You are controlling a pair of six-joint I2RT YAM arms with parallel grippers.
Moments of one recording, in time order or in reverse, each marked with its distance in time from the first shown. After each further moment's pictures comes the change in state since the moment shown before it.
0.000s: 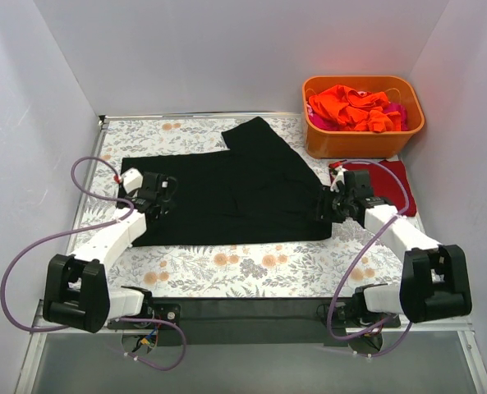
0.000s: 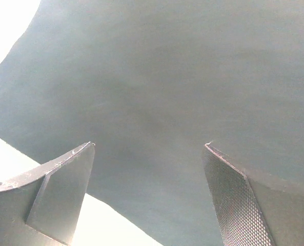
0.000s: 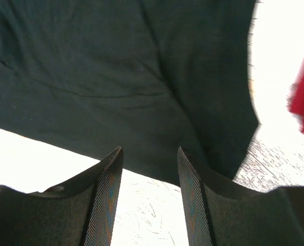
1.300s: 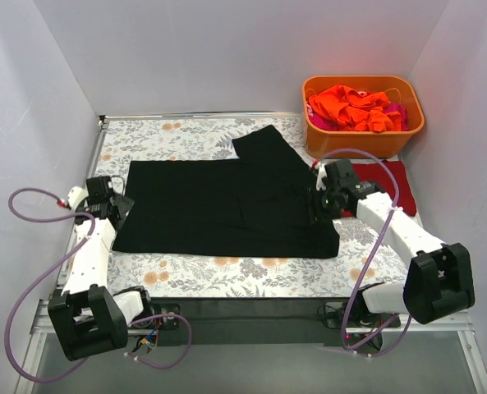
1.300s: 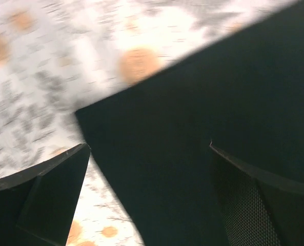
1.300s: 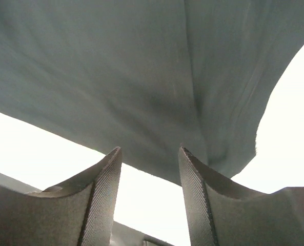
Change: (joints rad) left arm 0.521 -0.193 -0.034 -0.240 0.179 -0.087; right arm 0.190 0.025 0.170 -0.361 0.159 -0.137
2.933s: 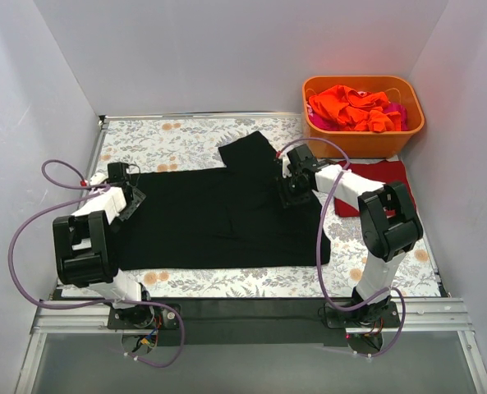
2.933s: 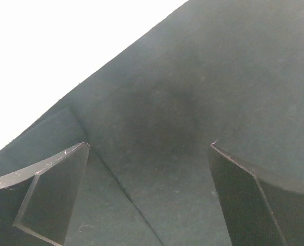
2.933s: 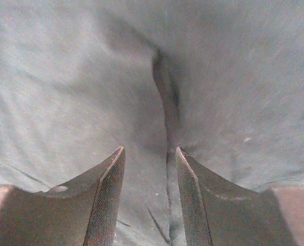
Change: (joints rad) left arm -0.097 0.498 0.123 0.275 -0.085 0.106; right arm 0.112 0.510 0.325 0.179 0.006 -0.066
